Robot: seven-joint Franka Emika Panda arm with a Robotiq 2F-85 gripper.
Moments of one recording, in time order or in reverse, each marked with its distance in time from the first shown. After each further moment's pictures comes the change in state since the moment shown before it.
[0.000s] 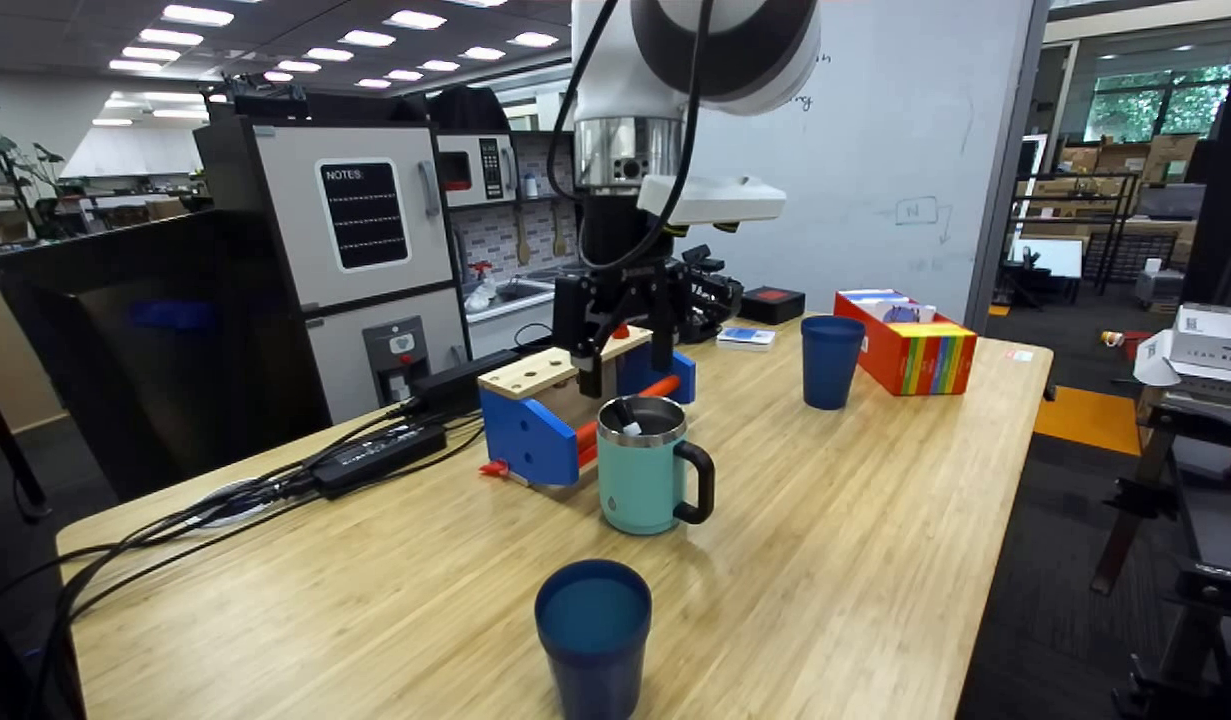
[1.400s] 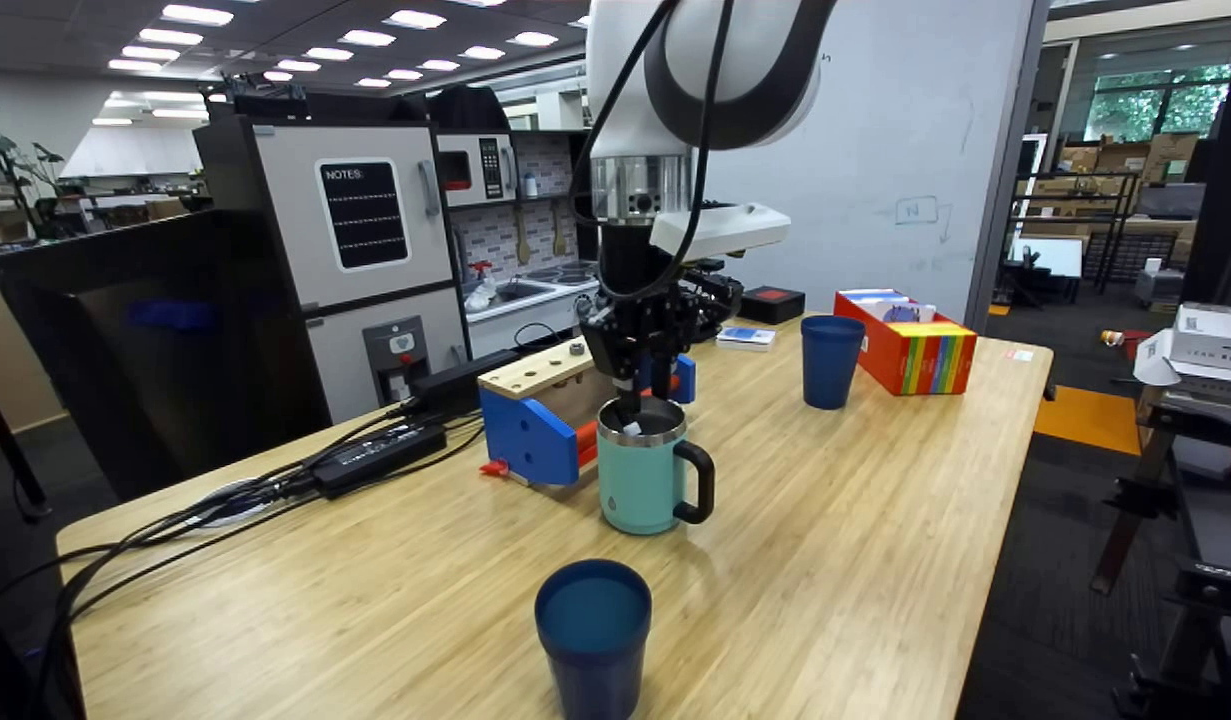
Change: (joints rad) arm 0.002 0.042 -0.048 -0.002 -0.041 0.030 0.025
